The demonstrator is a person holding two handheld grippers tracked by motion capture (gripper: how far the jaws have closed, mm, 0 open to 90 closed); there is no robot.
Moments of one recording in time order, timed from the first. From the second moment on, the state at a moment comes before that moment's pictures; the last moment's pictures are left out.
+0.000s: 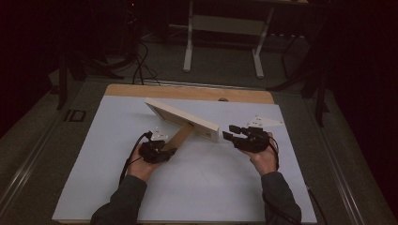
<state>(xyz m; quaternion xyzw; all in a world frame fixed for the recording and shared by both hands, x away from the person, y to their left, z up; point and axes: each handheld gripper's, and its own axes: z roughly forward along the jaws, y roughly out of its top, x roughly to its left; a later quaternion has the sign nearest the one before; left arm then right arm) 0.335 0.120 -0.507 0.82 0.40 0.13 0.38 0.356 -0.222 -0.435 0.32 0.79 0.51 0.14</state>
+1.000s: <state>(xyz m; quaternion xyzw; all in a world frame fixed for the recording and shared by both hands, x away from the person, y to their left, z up) 0.329 0.154 -0.484 0.77 0.42 0.07 0.48 0.368 -0.226 -0.447 0.39 0.77 0.48 0.17</state>
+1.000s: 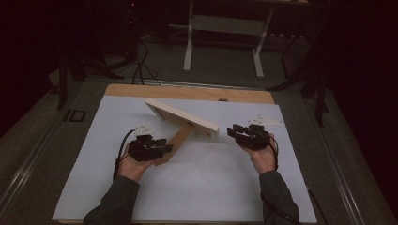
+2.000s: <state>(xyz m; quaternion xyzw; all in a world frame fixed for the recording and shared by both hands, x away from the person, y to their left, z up) 0.349 0.152 -0.456 0.74 0.46 0.13 0.46 0.379 -0.206 -0.469 0.42 0.77 0.46 0.17</state>
